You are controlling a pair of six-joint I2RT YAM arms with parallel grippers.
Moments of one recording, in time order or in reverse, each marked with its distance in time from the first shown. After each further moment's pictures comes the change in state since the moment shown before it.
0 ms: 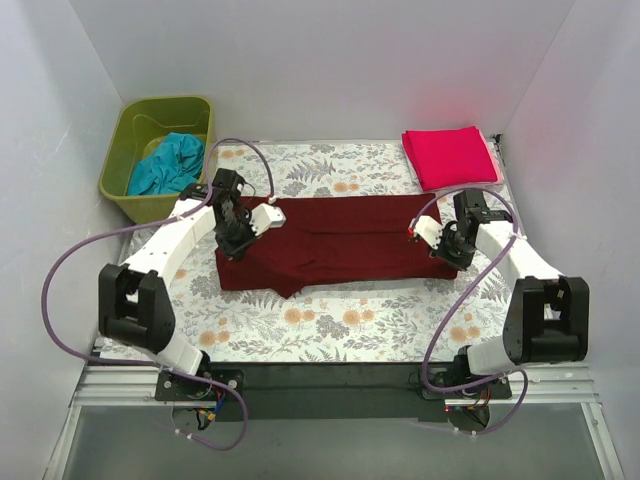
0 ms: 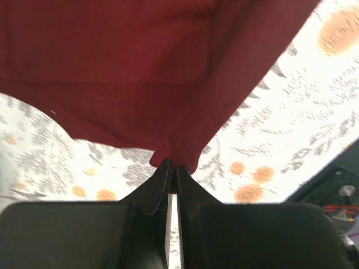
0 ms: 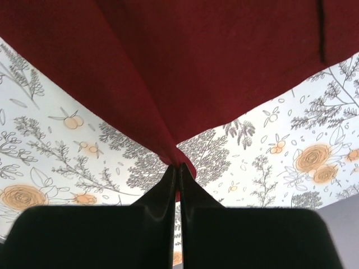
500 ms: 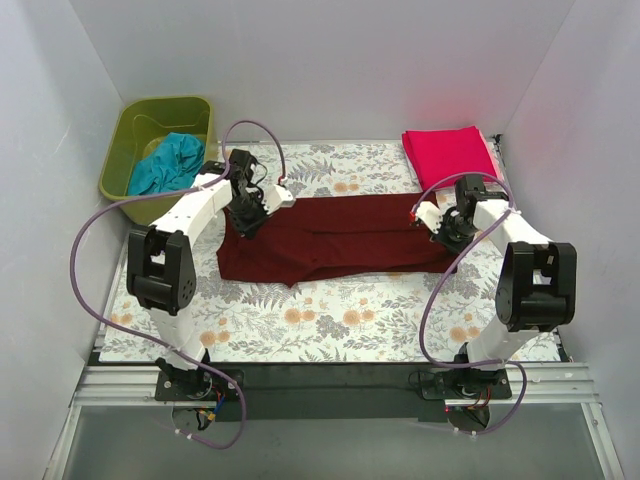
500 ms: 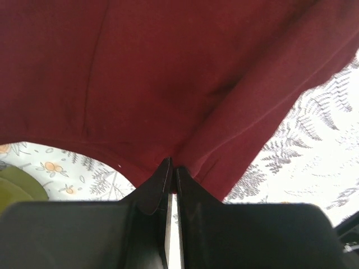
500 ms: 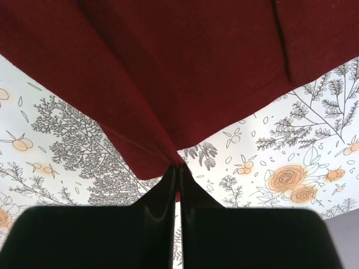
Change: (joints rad) left arm 0.014 0.321 0.284 0.030 0.020 0.047; right arm -0.047 0.241 0.190 -0.002 -0.028 -0.018
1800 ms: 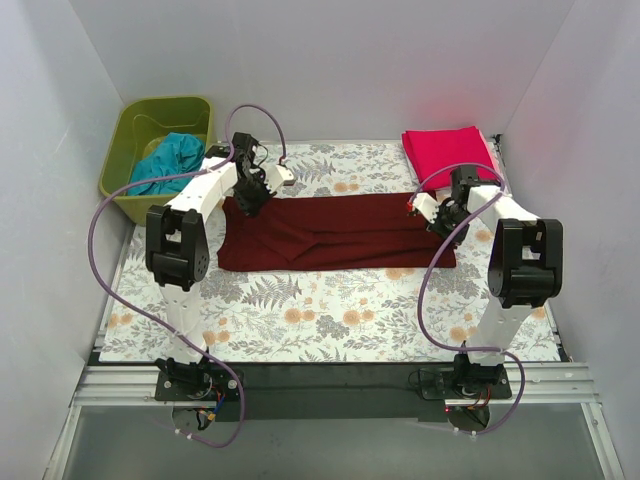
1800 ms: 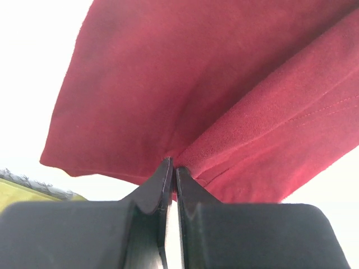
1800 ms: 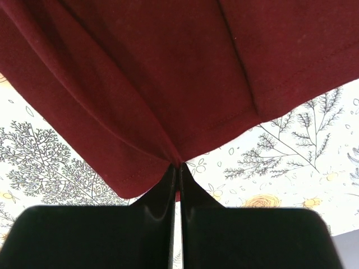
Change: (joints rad) left arm 0.042 0.240 0.261 0.048 -0.005 0.019; right arm -0.005 0.187 0.158 -0.001 -0.007 -0.008
